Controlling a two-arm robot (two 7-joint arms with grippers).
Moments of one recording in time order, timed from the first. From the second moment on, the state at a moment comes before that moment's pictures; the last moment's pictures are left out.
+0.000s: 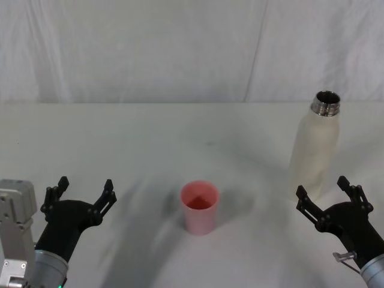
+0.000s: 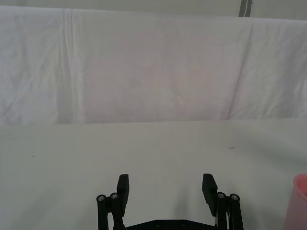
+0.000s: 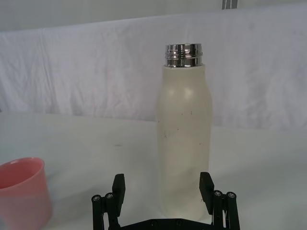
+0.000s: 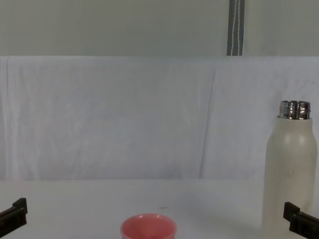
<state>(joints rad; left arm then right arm) 0.27 0.24 0.04 -1.85 -0.25 -0.02 -0.02 -0.20 0.18 -0.14 -1.76 0.20 -0.09 0.19</state>
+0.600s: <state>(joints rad) 0.27 0.24 0.04 -1.85 -0.25 -0.02 -0.02 -0.15 0.21 -0.17 -1.72 0.13 -0.14 0.21</state>
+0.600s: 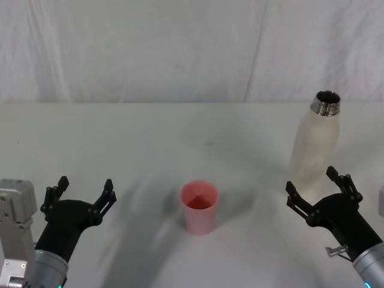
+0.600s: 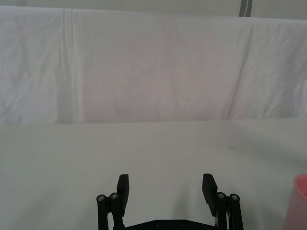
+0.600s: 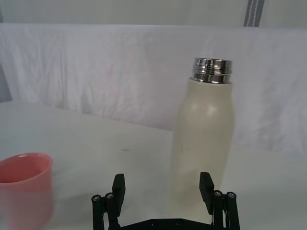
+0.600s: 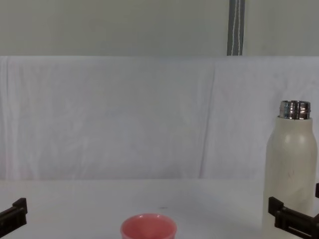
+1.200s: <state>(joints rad) 0.27 0.24 0.04 -1.85 -0.25 -0.02 -0.02 -0.13 0.20 -0.20 -1.70 0.15 -0.10 0.23</state>
